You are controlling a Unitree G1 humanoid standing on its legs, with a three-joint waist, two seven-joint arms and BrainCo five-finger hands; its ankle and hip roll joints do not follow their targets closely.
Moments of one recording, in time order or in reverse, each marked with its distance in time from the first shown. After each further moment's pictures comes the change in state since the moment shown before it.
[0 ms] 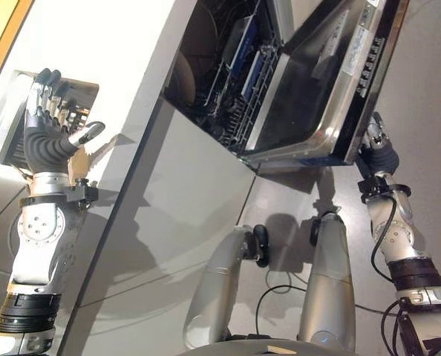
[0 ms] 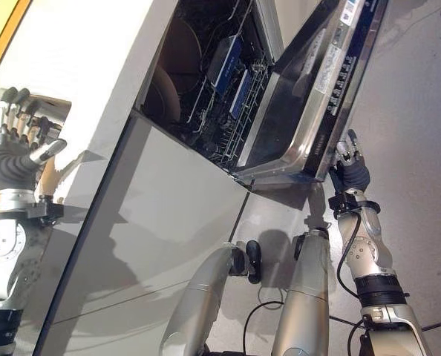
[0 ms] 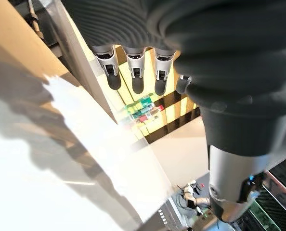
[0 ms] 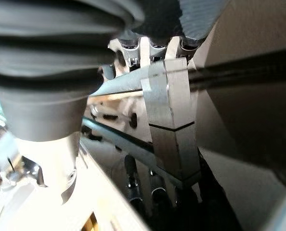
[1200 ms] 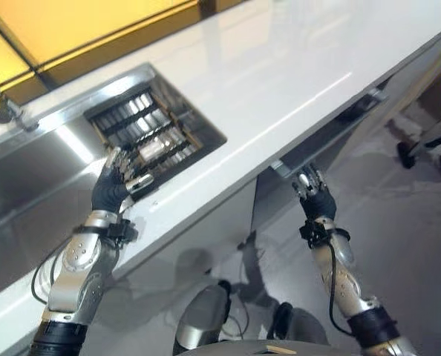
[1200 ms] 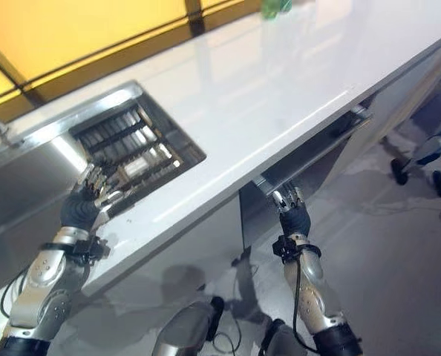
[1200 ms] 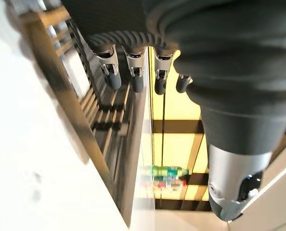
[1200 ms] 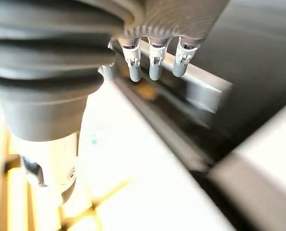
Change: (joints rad) left arm 0.199 -0.133 -0.109 -0.033 0.022 0.180 -0.136; right arm 0.352 0.267 0.165 -0.363 -0.387 -0.056 -0.411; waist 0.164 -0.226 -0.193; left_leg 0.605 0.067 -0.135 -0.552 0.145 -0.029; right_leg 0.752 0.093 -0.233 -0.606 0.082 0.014
